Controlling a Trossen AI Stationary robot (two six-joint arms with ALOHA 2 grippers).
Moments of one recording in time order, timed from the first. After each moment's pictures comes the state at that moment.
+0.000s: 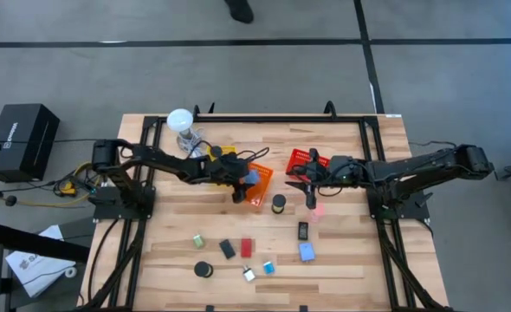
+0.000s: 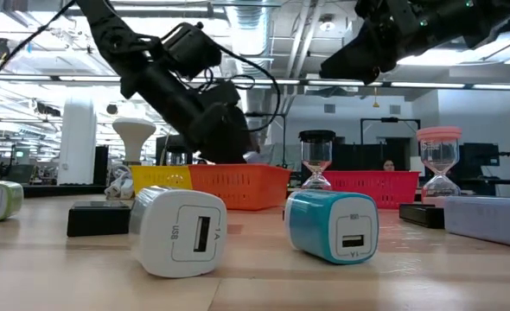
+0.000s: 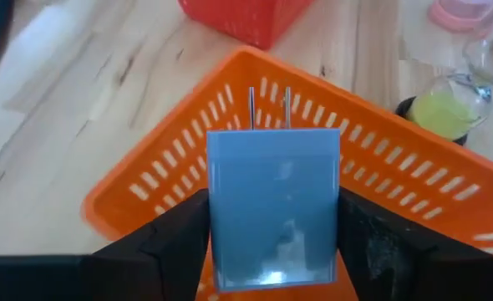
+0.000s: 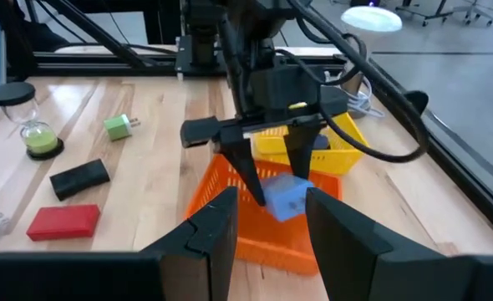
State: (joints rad) left arm 0.15 1.70 0.76 0.24 -0.10 -0.04; right arm 0.03 1.12 0.58 0.19 0.16 -0.01
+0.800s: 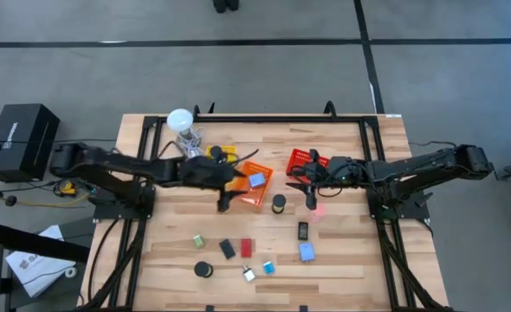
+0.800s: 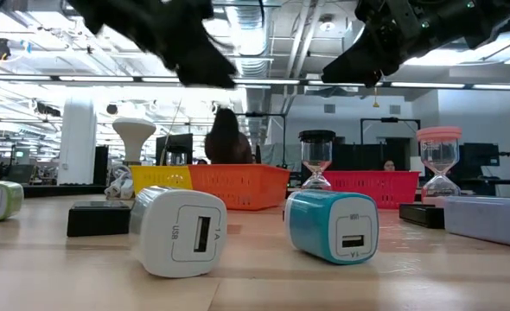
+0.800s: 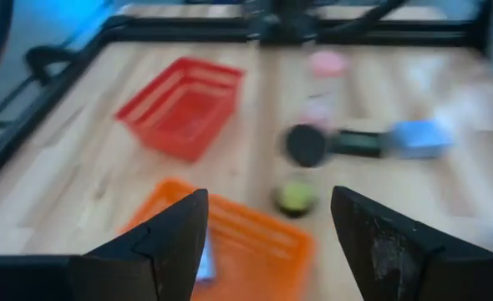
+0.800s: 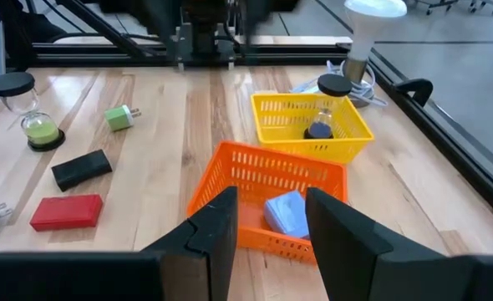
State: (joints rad) left arm -0.03 1.29 0.76 0.07 -0.10 -0.02; right arm 0.03 1.12 0.58 0.16 0.16 0.01
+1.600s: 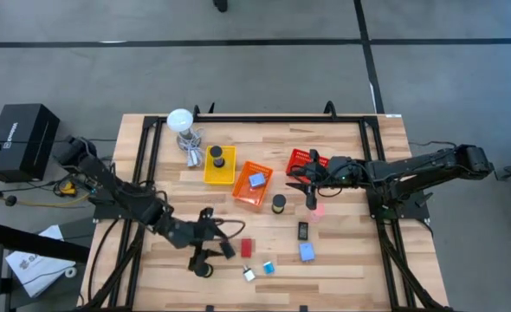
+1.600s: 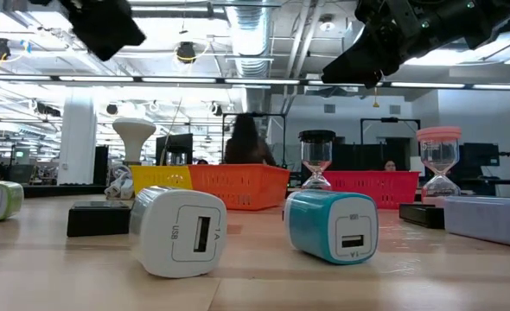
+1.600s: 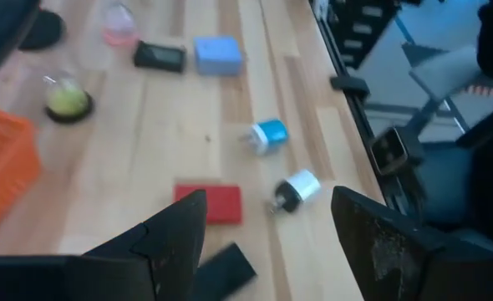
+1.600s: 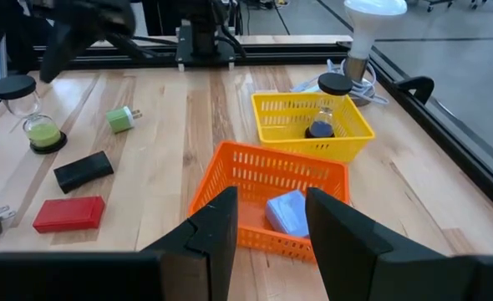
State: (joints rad) left arm -0.62 1.32 0.76 -0.06 -0.32 -0.46; right arm 0.03 1.12 0.58 0.16 0.16 0.02
